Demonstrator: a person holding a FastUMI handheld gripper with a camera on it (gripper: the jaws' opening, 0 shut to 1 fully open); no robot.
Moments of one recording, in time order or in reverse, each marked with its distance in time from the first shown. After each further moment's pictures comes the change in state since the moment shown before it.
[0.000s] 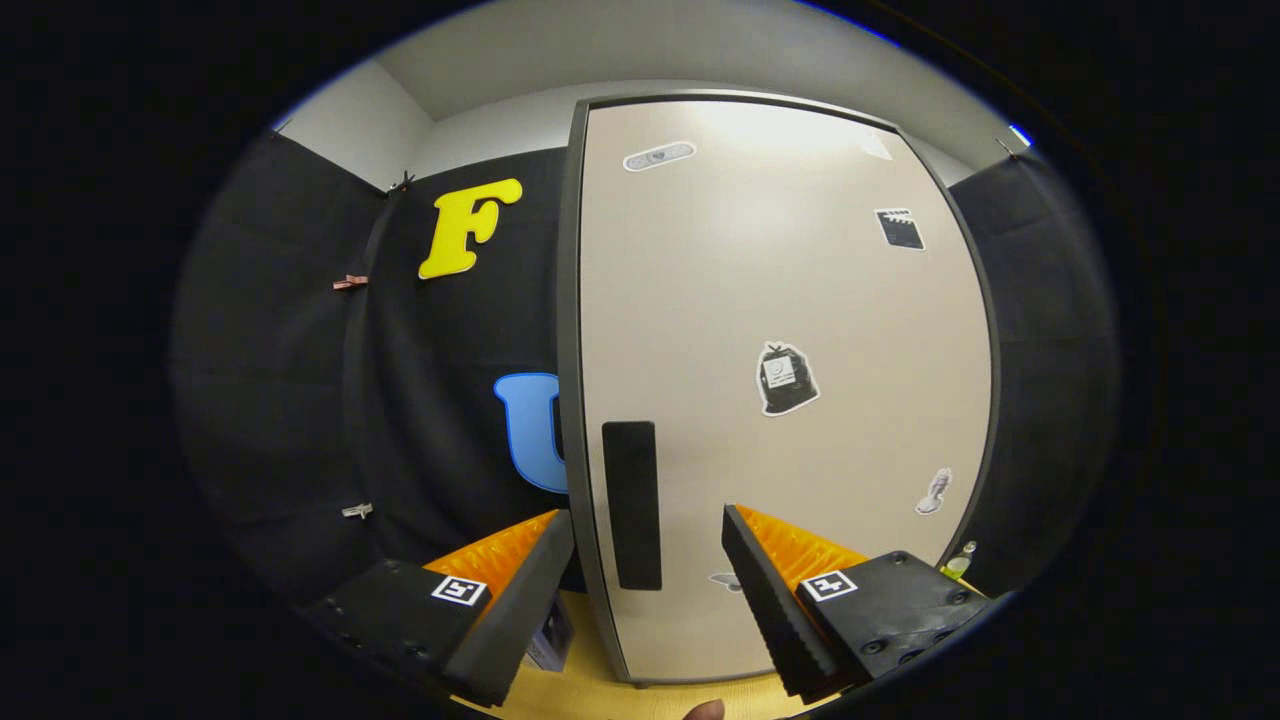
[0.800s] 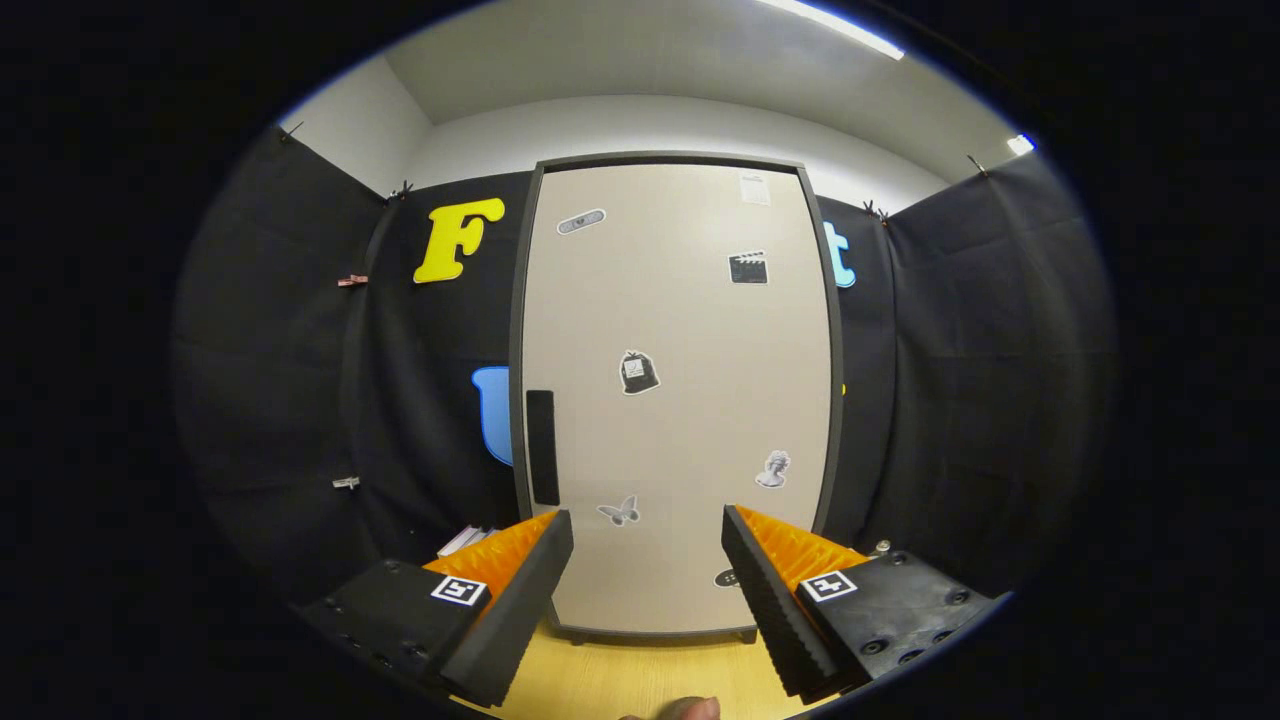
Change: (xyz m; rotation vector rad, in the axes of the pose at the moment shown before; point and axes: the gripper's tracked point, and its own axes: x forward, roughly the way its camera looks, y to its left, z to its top) arm -0.156 -0.085 0.015 -0.024 -0.009 -0.039
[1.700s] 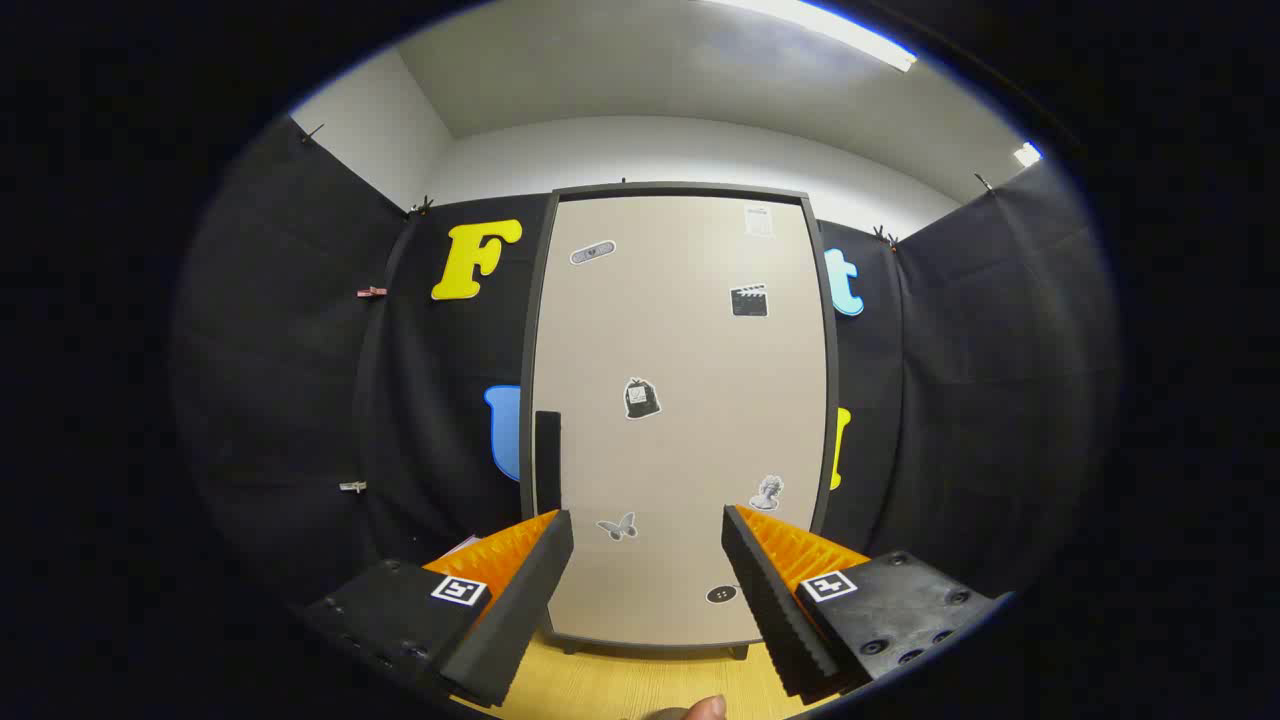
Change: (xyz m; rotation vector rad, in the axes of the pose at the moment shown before) arm -0.027 -0.018 0.014 -0.046 -0.088 0.023
